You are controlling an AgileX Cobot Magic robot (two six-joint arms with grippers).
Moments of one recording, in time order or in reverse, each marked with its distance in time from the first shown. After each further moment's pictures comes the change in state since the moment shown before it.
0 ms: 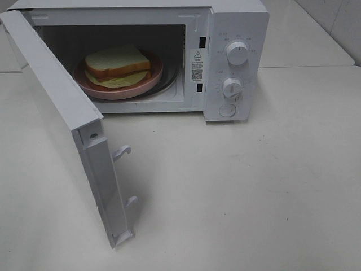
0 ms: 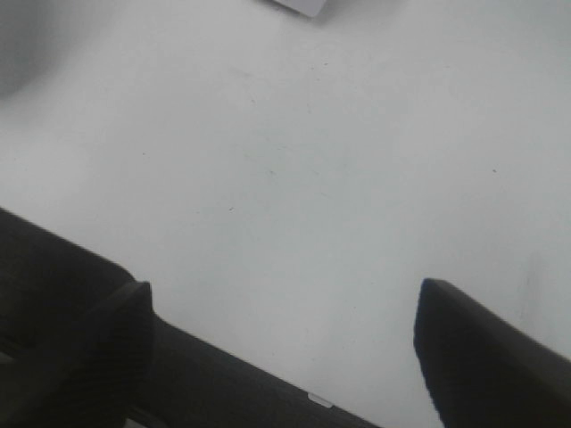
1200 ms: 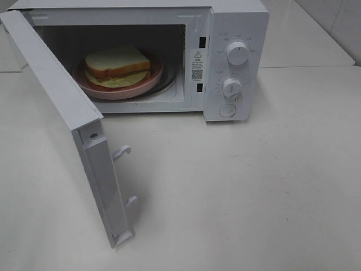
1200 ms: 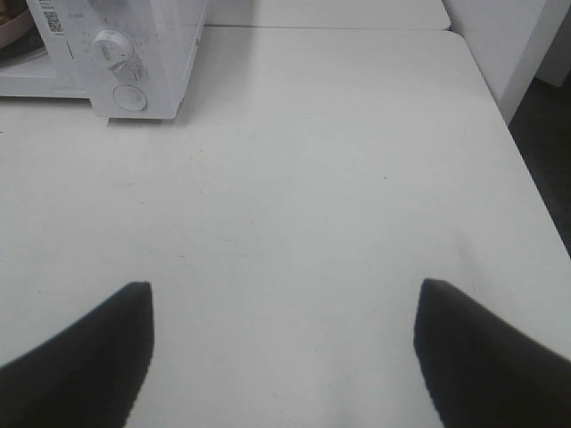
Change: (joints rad) left arm 0.000 0.000 0.000 0.000 0.000 0.000; right arm -0.354 -0.465 0.306 0.025 -0.187 0.082
